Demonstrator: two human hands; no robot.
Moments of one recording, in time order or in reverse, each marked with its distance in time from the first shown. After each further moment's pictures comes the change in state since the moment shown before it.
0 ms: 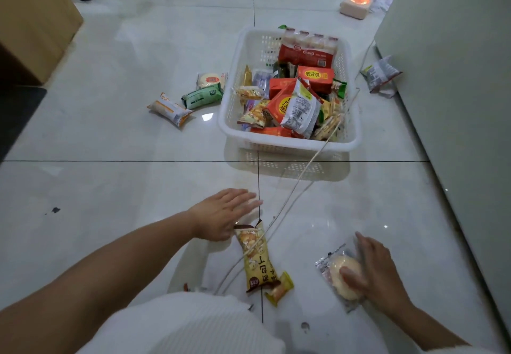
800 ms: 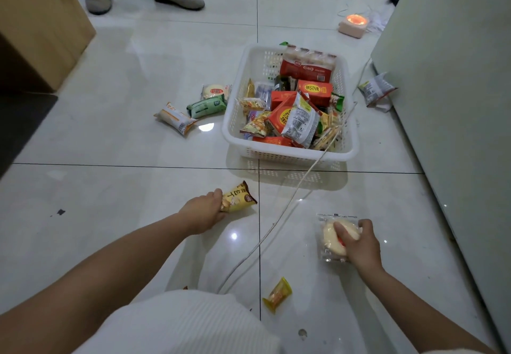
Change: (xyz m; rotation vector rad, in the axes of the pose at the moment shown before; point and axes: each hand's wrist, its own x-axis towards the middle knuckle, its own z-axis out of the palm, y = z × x) left_hand -0.008 -0.008 -0.011 -0.306 0.026 -0.584; right_hand 0.046 -0.069 -0.038 0.656 0.200 0.407
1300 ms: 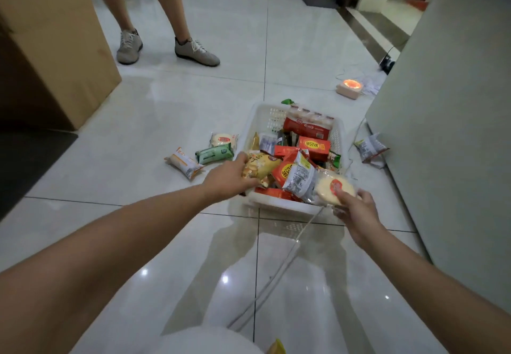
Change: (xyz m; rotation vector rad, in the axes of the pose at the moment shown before) left_hand 0.036 0.040 -0.174 -0.344 0.343 -0.044; right_hand 0.058 -0.174 -0.038 0.666 -0.132 -0.022
